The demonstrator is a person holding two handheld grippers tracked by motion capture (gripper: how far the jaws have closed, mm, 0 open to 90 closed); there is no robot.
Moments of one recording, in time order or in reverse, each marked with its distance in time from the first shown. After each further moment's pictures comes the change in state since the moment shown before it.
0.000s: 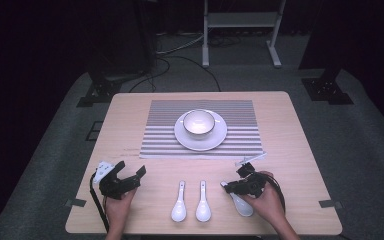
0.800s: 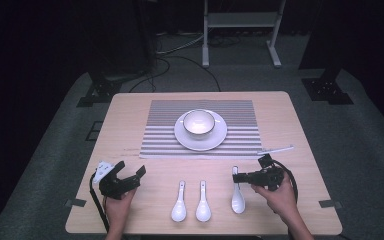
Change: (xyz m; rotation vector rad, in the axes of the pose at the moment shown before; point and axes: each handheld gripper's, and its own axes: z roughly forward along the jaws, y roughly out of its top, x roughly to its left) left arm 0.000 0.000 0.000 -0.002 0.002 -0.004; right arm -0.023 -0.001 -0.050 -0.202 0.258 0.148
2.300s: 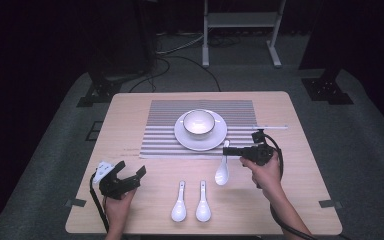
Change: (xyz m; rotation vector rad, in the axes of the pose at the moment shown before) left arm 0.000 0.000 0.000 0.002 -0.010 0.003; right arm 0.000 0.062 0.015 -0.151 0.055 0.101
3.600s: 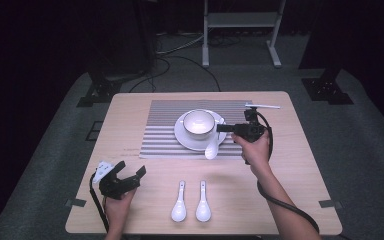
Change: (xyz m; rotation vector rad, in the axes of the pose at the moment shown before) left arm 0.001 0.000 0.000 0.000 -0.005 -0.004; right arm 0.006 0.059 0.022 -0.083 -0.046 0.010
